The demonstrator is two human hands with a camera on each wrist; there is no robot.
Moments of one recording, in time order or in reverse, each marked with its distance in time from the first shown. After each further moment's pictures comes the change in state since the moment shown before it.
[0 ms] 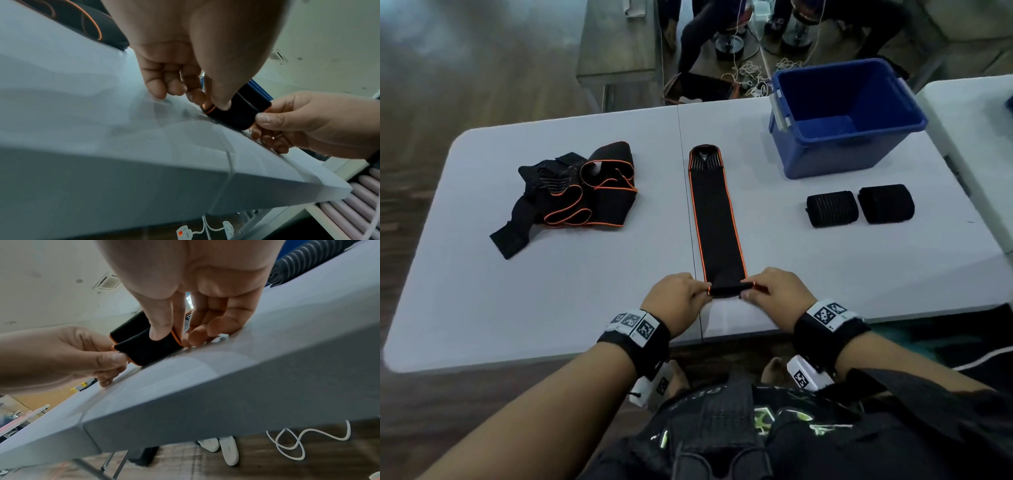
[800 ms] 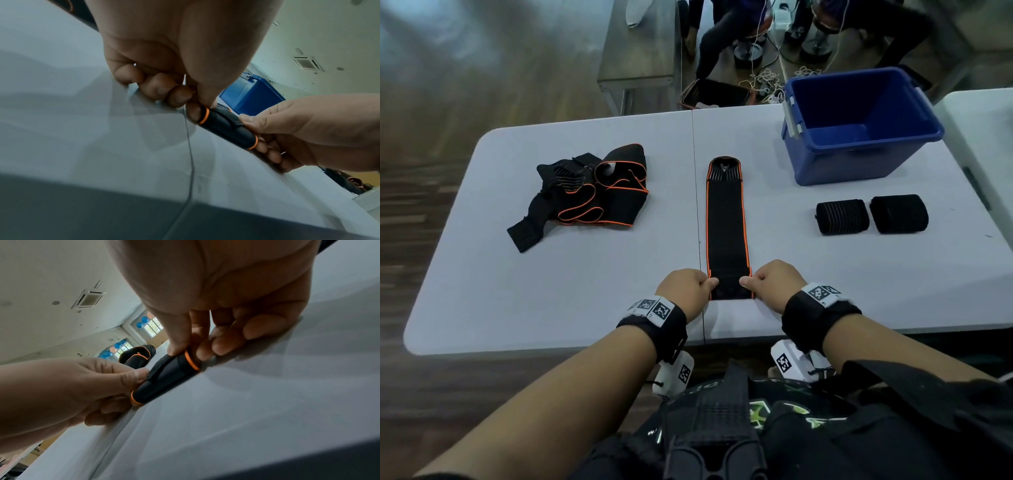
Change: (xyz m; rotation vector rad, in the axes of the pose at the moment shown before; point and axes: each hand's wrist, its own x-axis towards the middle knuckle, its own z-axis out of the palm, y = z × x) left_hand 0.020 0.016 -0.005 -0.130 -0.080 -0.381; right_hand 0.028 -0.020 -0.013 0.063 -0.051 0.232
